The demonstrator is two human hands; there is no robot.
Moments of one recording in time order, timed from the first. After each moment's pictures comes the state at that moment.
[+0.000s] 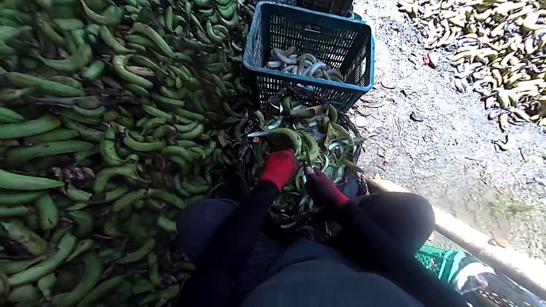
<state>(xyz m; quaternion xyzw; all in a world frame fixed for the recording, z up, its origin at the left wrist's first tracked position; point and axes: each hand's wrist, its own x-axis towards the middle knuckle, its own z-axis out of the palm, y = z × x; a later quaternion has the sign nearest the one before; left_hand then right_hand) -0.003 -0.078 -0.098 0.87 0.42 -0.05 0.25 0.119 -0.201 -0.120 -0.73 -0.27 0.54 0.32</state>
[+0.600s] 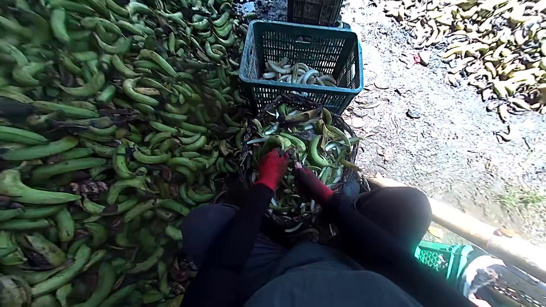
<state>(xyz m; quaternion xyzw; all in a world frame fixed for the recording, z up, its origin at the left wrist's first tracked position) -0.017 -0.077 -0.103 0.73 0.54 0.09 0.40 0.100 -0.180 -0.127 -0.67 -0.24 0.59 0.38</state>
